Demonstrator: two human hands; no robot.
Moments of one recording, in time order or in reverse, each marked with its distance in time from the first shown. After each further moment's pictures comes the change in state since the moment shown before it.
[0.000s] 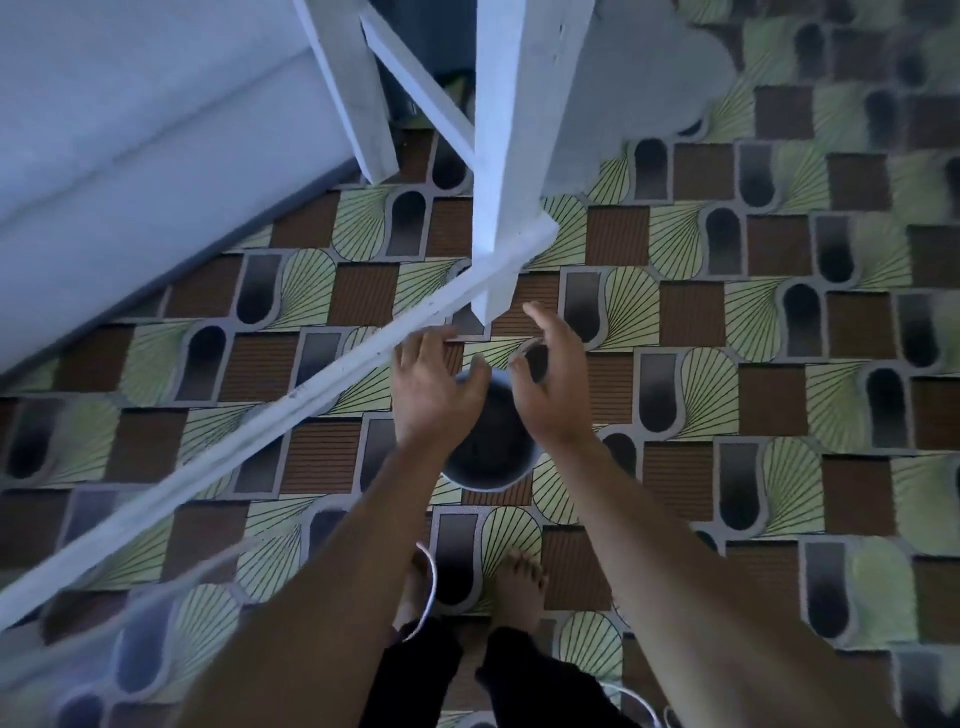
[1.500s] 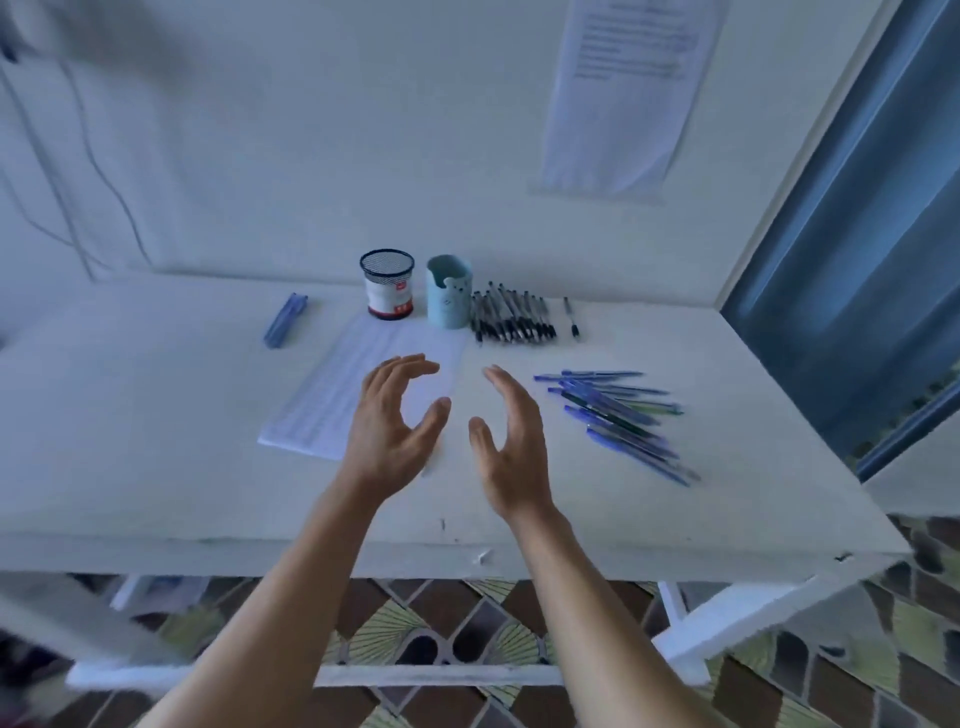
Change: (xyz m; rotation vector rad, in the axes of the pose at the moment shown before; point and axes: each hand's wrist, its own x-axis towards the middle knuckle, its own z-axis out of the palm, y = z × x) left_hand -0.045 0.104 -0.637 -0.048 0.723 0.168; right_hand 0.067 -0.635 0.060 0.288 -0.403 -0.591
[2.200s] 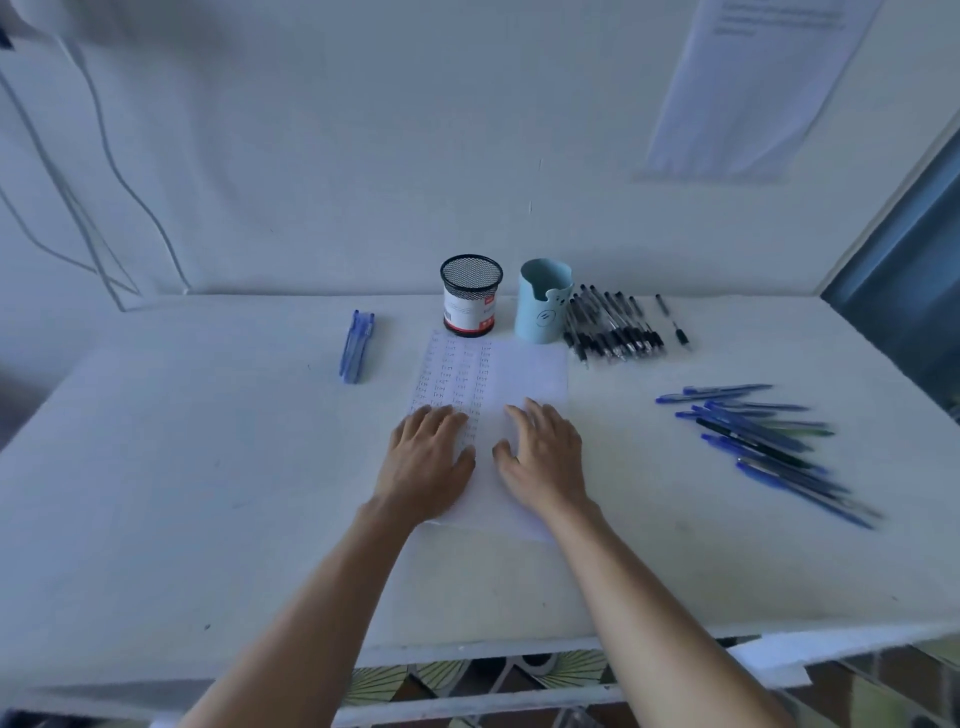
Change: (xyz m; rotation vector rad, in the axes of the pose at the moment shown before) left_hand 0.057 -0.172 -0.034 0.401 -0.406 -0.078; right_hand 0.074 0.034 0.155 -0.708 -0.318 0.319
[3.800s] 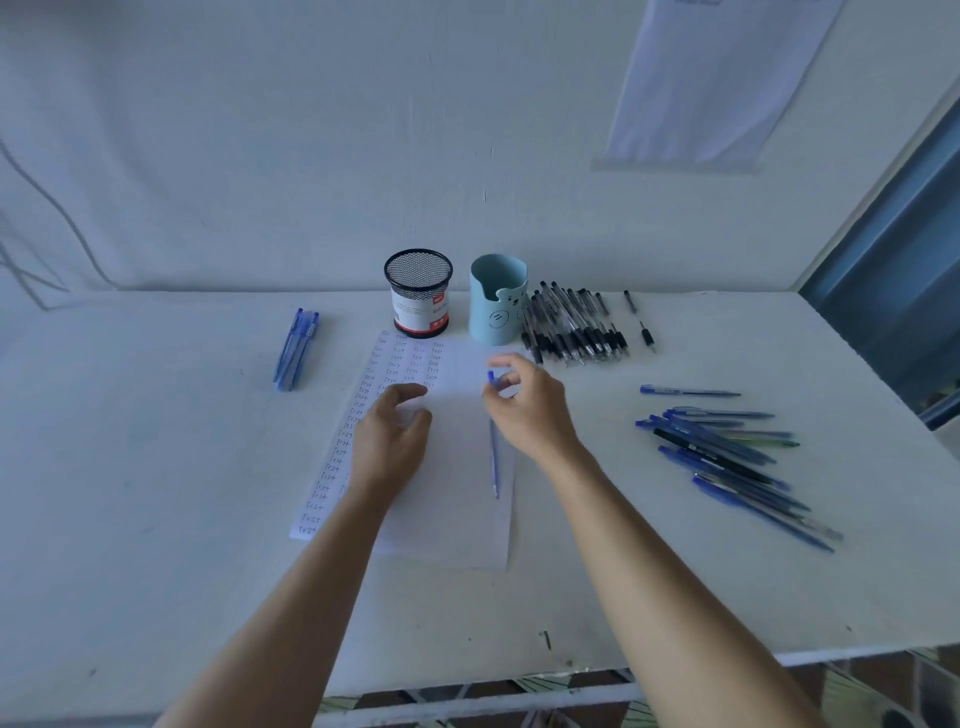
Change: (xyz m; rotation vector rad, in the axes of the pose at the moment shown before) left_hand 0.046 0.046 0.009 -0.569 0.200 -0.397; right_hand 0.054 0.029 -0.069 0.516 0.099 -0.008
